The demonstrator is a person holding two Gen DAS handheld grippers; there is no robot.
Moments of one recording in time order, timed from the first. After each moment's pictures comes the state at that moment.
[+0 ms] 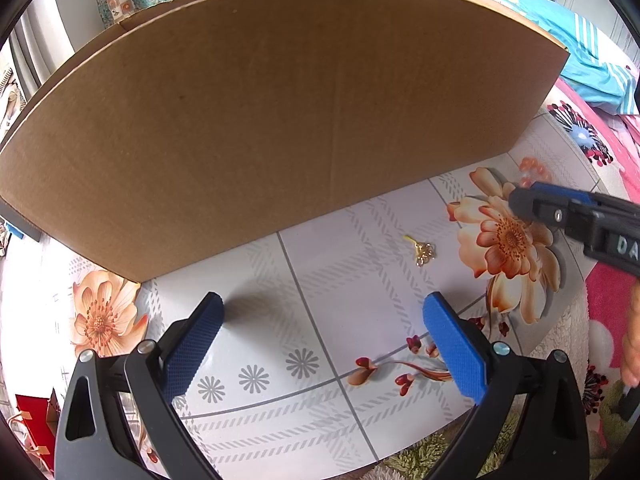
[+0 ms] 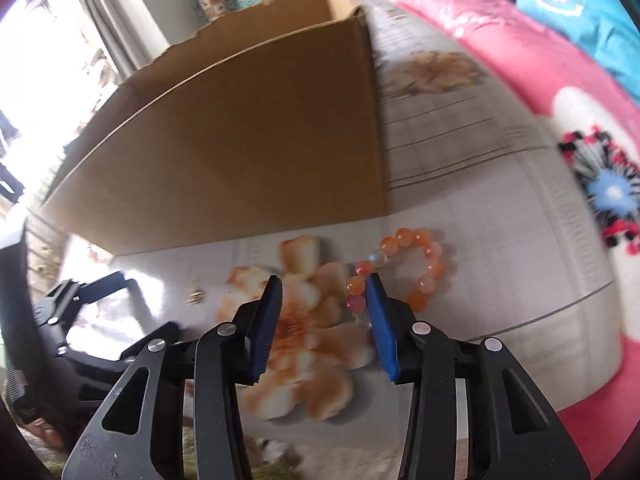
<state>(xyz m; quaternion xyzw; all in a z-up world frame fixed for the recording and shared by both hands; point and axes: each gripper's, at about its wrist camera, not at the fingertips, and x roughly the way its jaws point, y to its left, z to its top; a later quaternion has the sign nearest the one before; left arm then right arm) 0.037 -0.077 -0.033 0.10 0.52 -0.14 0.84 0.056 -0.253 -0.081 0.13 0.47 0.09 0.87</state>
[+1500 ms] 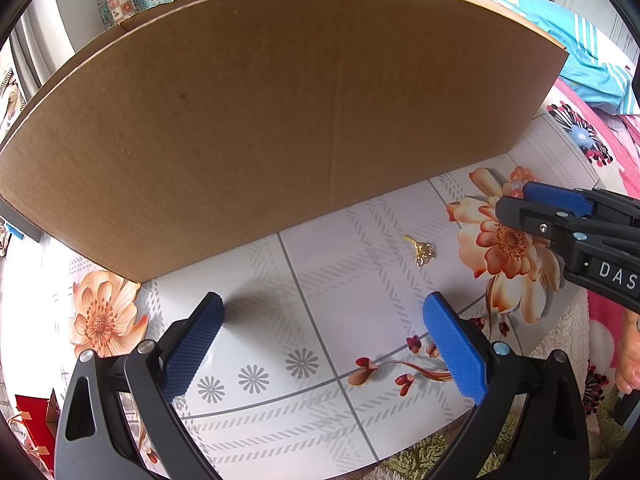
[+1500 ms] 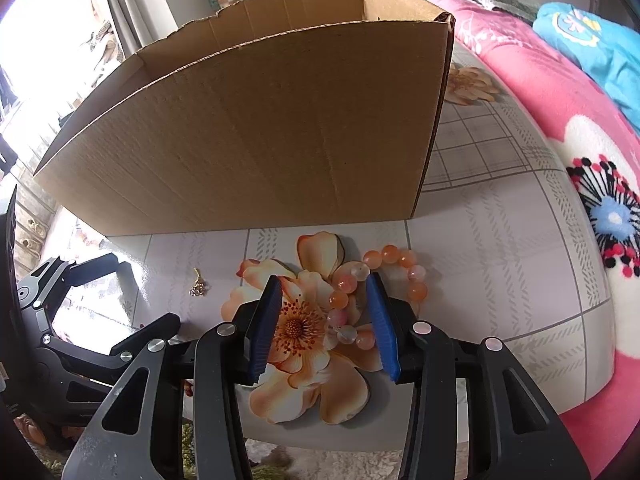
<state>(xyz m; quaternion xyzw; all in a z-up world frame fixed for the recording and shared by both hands) 0.029 -0.076 -0.034 0.10 0.52 -0.14 0.84 0.056 -0.222 -0.072 0.07 0.47 0.07 0.87</state>
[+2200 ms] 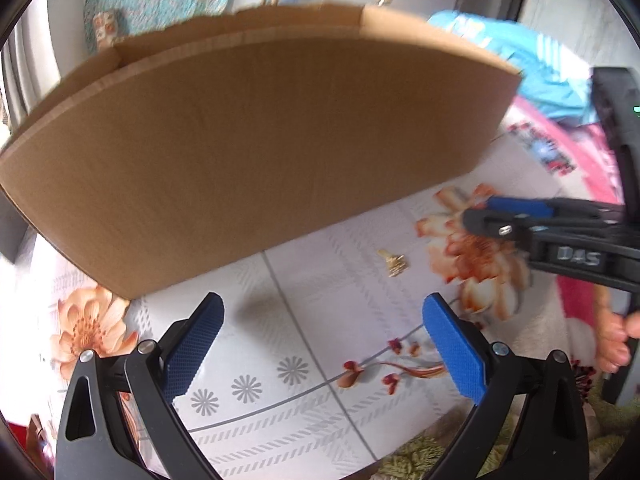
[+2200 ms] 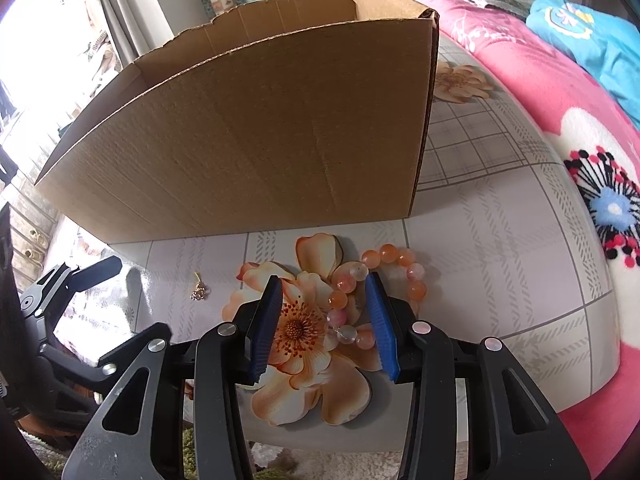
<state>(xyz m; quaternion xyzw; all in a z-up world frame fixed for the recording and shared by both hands) 0.042 -0.069 -0.023 0.07 0.45 -0.21 0.86 0.054 -0.232 -0.074 0.08 0.47 0.07 0.88</state>
